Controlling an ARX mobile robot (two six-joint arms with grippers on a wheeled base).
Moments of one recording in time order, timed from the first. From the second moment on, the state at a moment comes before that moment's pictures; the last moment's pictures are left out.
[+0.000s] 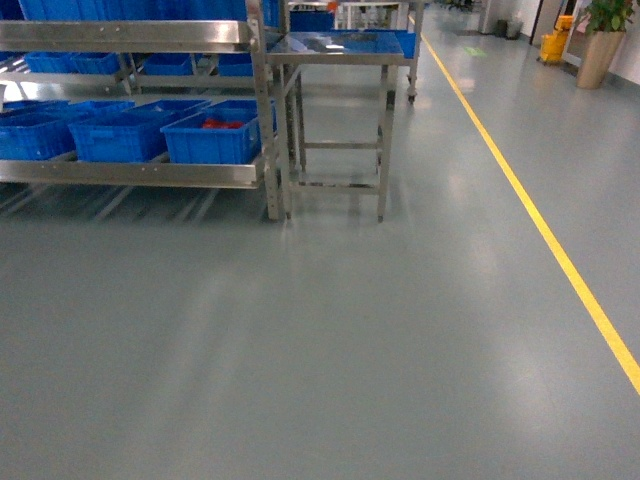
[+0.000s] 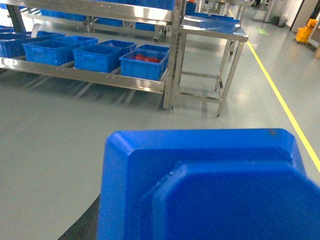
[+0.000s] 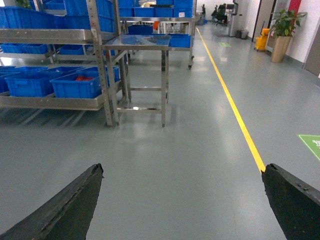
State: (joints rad) left arm -0.14 0.23 0.31 -0.19 -0.22 -0.10; right arm 0.00 0.00 0.01 -0.01 0.00 0.00
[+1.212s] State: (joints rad) left arm -0.14 0.23 0.31 -0.19 -0.22 -0.10; right arm 0.00 0.00 0.01 -0.01 0.00 0.00
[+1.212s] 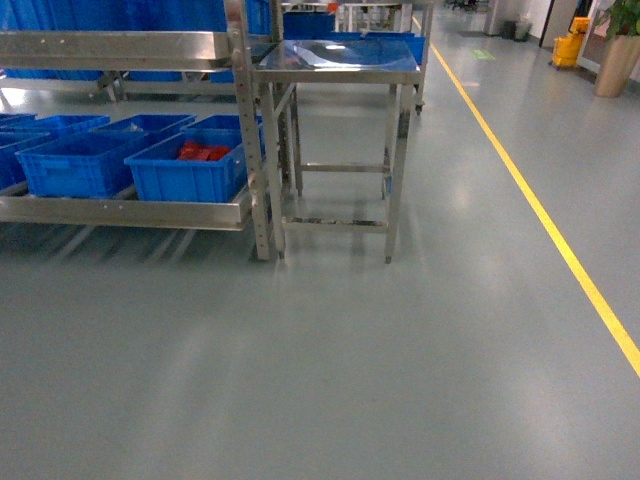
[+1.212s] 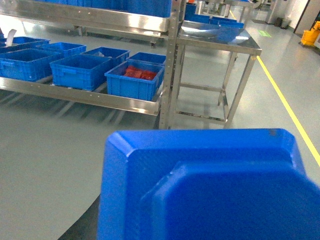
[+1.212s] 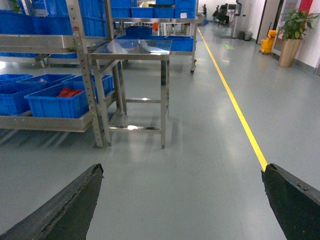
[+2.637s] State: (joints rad) left arm -0.14 0.23 0.31 -0.20 -0.22 -0.10; right arm 0.00 0.00 0.01 0.00 0.00 0.00
